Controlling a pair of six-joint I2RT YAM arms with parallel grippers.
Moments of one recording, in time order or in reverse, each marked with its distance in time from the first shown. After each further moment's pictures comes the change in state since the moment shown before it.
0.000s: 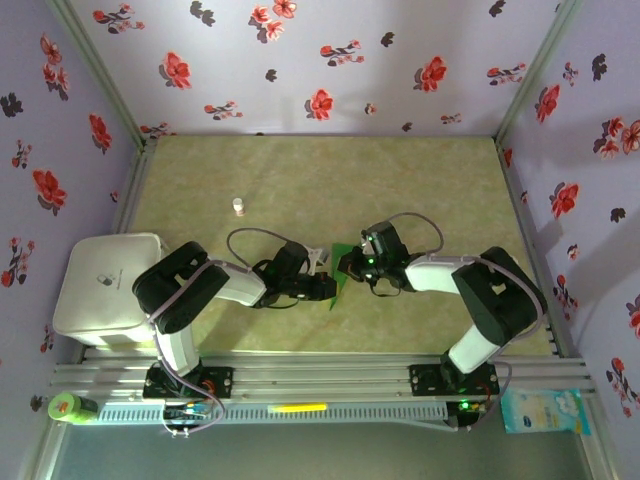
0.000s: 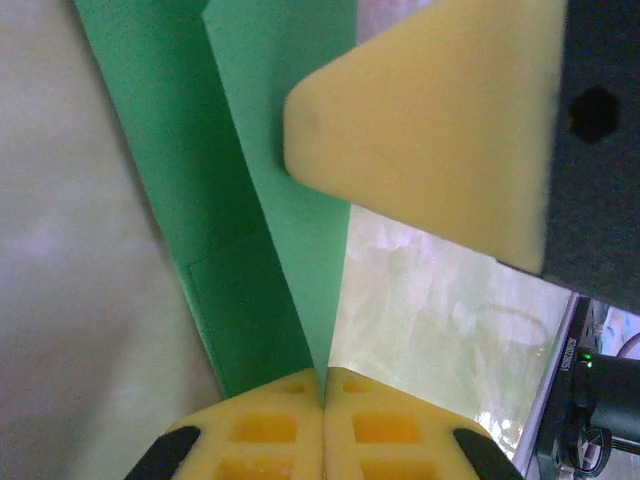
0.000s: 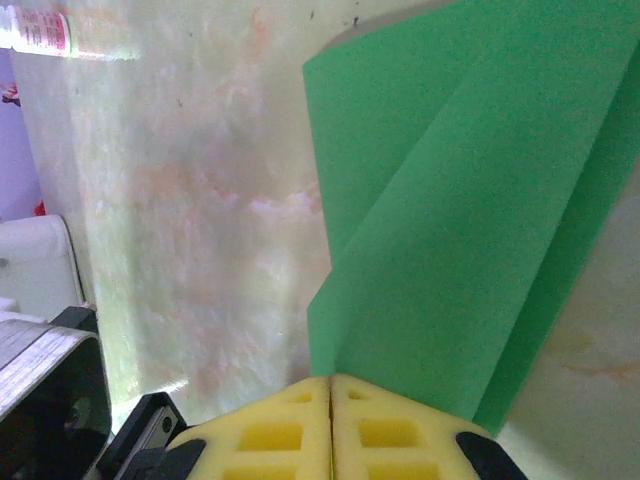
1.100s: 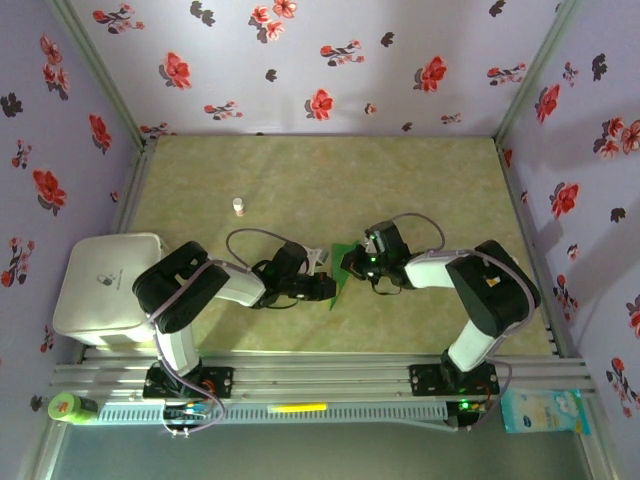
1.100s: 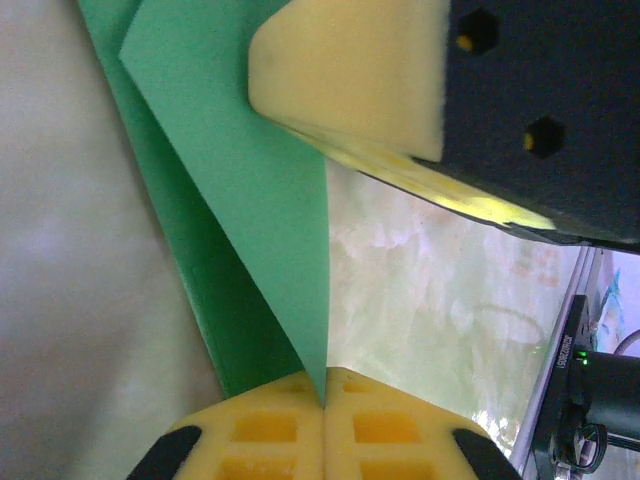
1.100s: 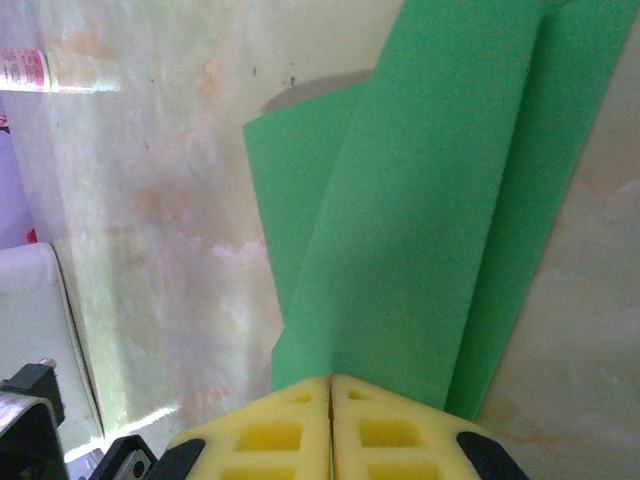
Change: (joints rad) left arm 0.008 0.003 -0.011 0.019 0.009 0.000; right arm -0.035 0.061 0.000 0.050 -0.001 0.000
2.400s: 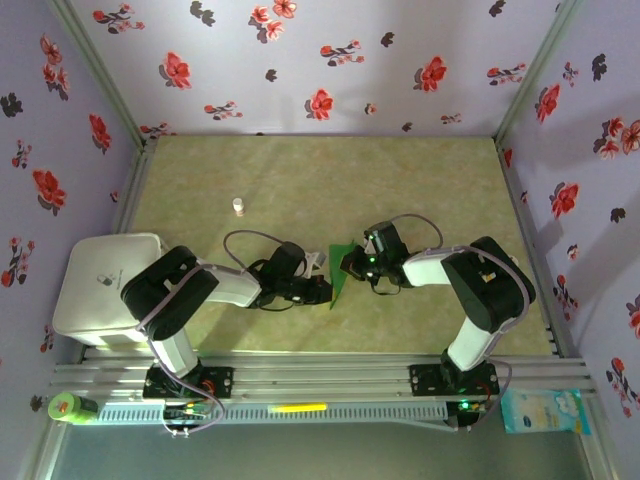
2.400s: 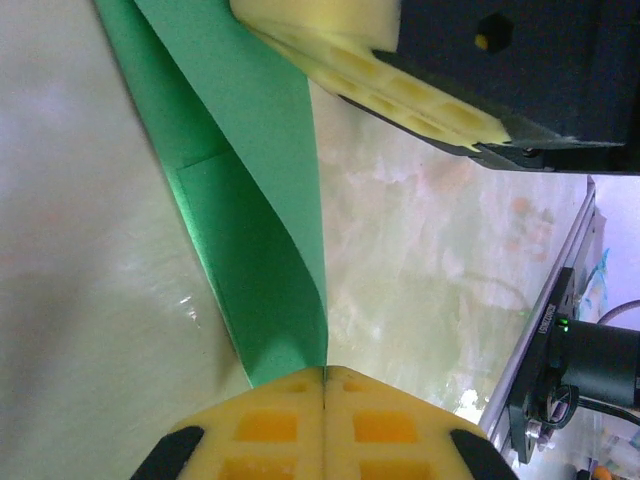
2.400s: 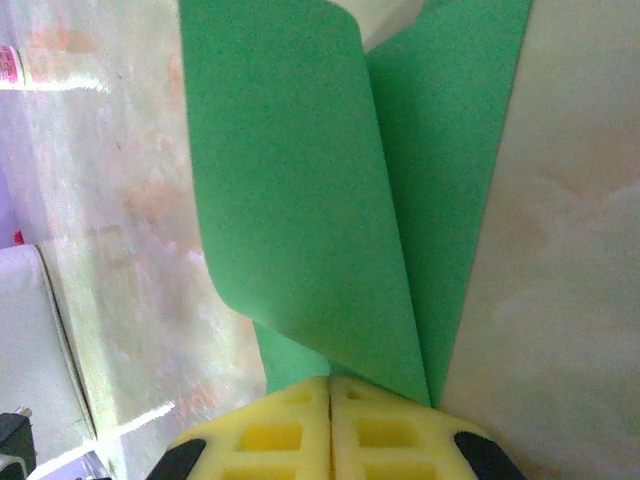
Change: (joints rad) left arm 0.000 -0.074 -0.008 -0.132 0.051 -0.026; right arm -0.002 0.035 0.013 -0.010 -0.006 0.000
